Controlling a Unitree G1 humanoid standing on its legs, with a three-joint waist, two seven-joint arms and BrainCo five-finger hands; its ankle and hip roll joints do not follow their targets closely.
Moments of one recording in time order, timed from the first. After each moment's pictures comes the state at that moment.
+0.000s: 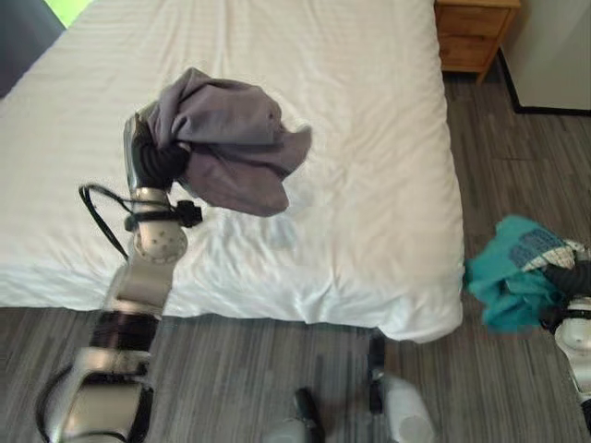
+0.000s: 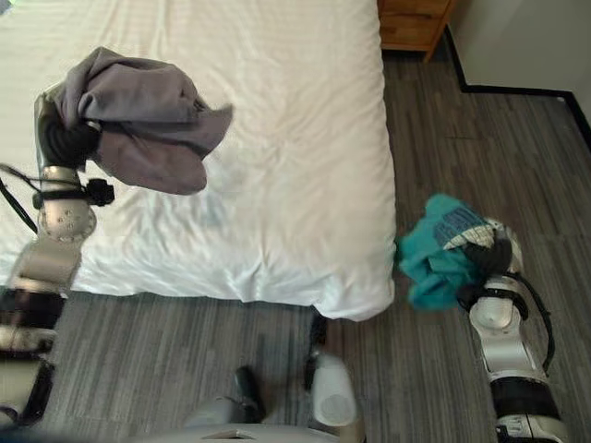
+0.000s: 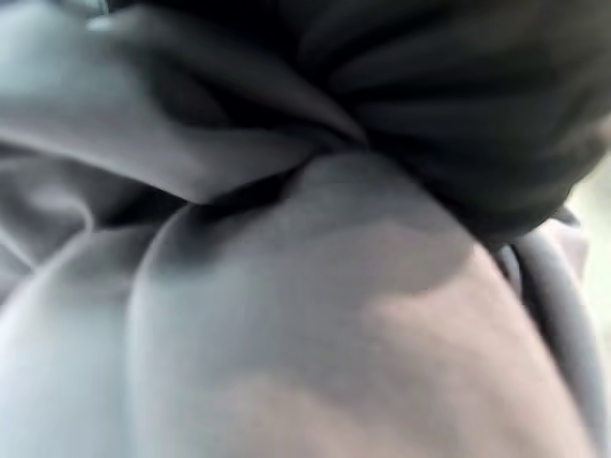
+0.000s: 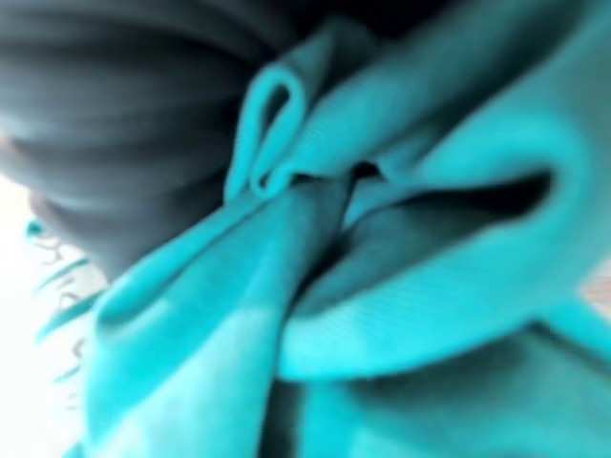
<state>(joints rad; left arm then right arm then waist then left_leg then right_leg) -0.27 0.51 0.02 -0.06 0.05 -0.20 0.48 -0.03 -0.65 -0.16 0.30 -0.12 -0.11 -0.36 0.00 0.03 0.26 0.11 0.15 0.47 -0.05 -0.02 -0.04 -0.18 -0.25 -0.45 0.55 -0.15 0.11</state>
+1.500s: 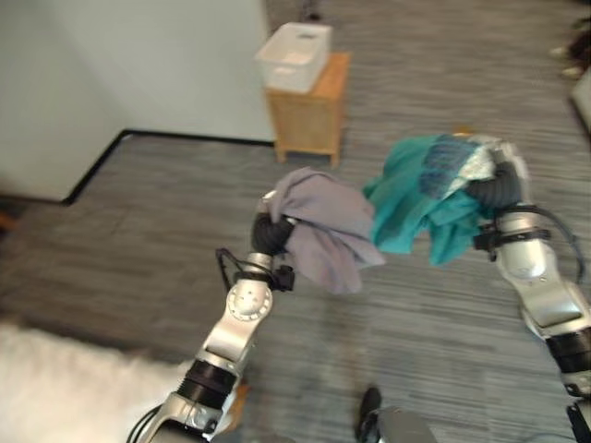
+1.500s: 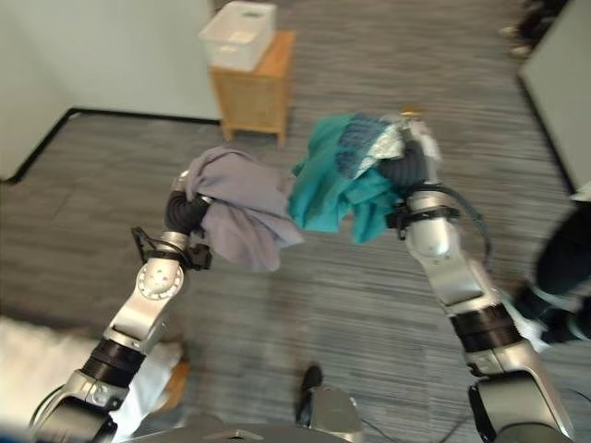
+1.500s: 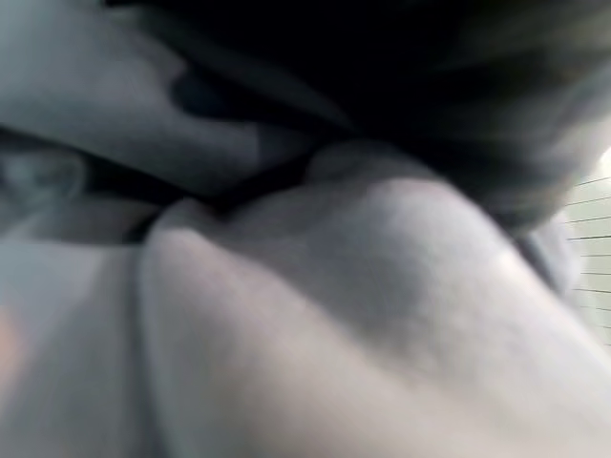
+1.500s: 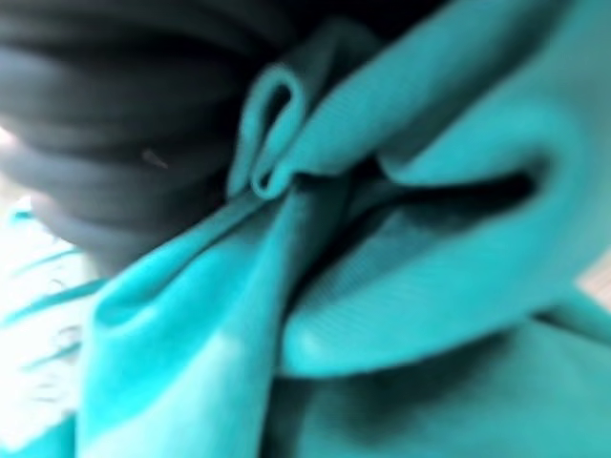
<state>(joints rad) -0.32 0.34 -0.28 0.10 -0.15 -0.16 0.33 -0.45 -0.71 0.20 0.02 -0.15 -0.12 -0.29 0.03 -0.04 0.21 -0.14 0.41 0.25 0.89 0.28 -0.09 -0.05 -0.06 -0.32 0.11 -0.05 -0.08</state>
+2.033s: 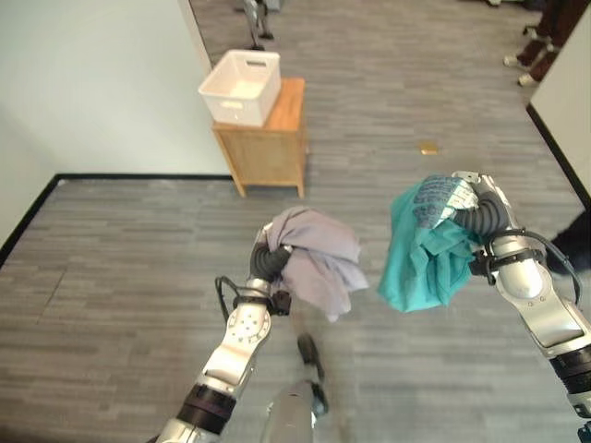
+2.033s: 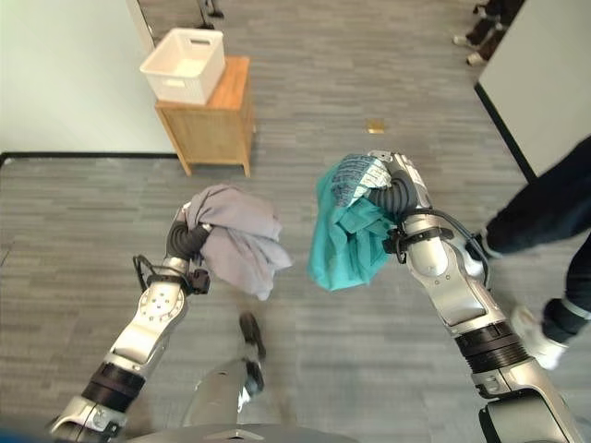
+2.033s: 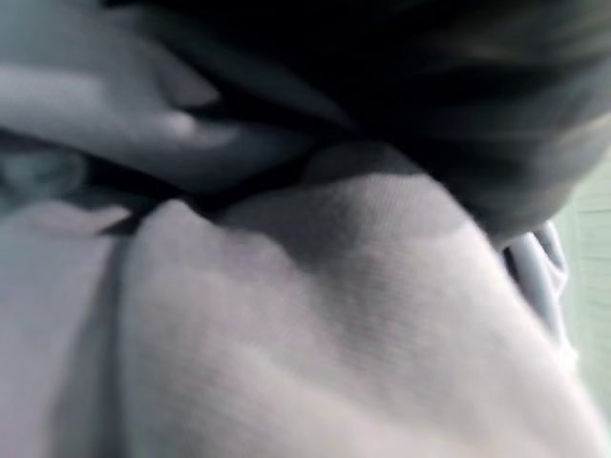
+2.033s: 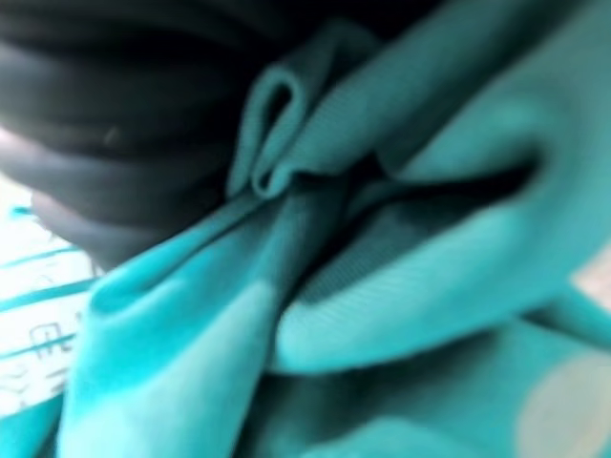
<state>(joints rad) -0.11 0.33 -0.24 0.06 -0.10 -0.14 0.32 -0.32 -0.67 0.21 -0.01 -0.11 -0.12 -0.24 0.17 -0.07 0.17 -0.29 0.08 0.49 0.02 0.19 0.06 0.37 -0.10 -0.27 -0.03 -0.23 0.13</state>
